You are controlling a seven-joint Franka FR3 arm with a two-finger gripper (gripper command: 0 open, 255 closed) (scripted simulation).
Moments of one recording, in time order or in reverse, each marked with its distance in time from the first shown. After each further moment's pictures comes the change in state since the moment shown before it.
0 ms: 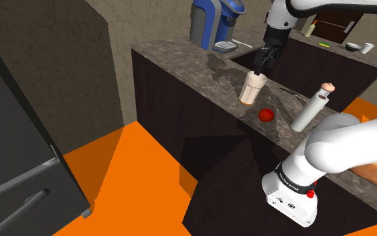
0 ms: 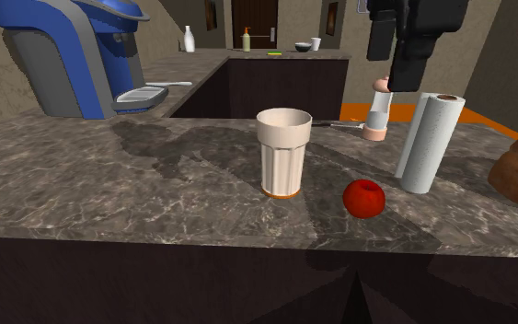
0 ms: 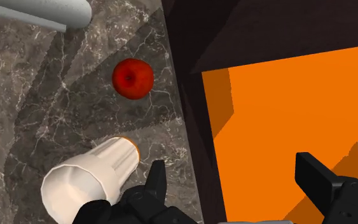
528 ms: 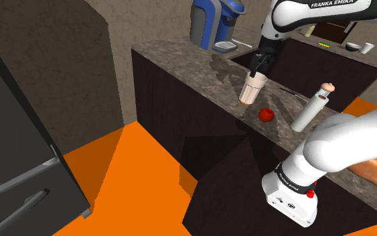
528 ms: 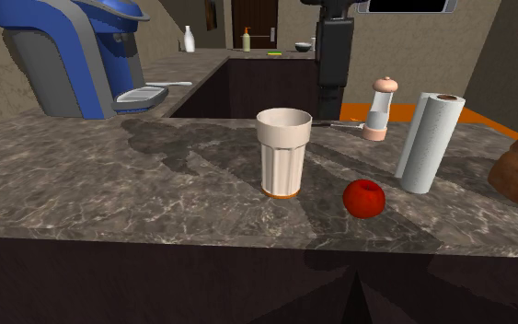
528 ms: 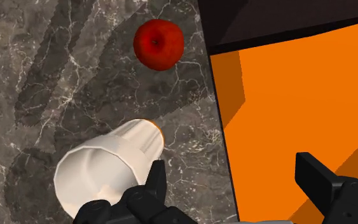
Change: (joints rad) arm -0.041 0.176 -0.143 -0.002 -0.056 0.223 -0.107
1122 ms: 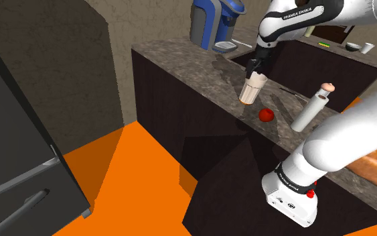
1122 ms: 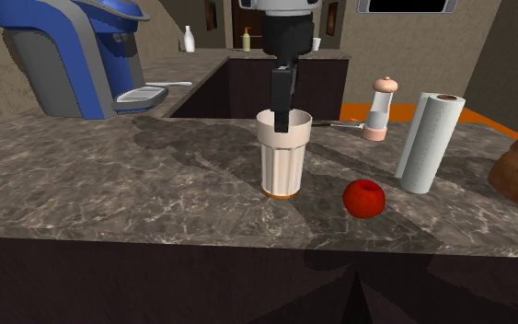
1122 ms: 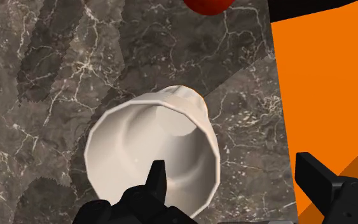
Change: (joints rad) arm -0.020 0.299 -0.162 0.109 0.042 0.236 -0.162
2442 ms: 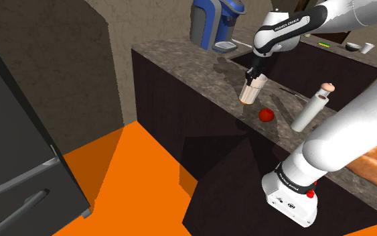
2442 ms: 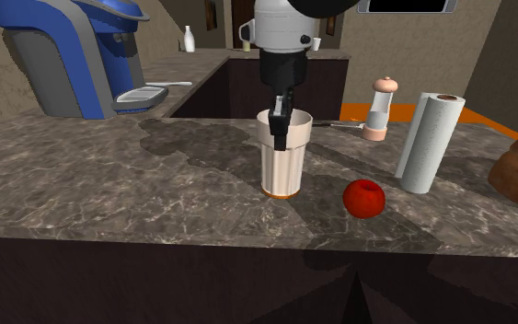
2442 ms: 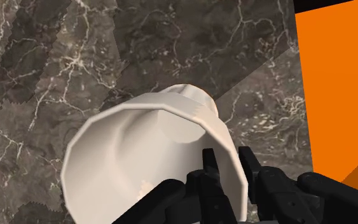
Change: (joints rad) arm -0.005 0.091 -0.031 -0.038 0.027 0.132 -0.035
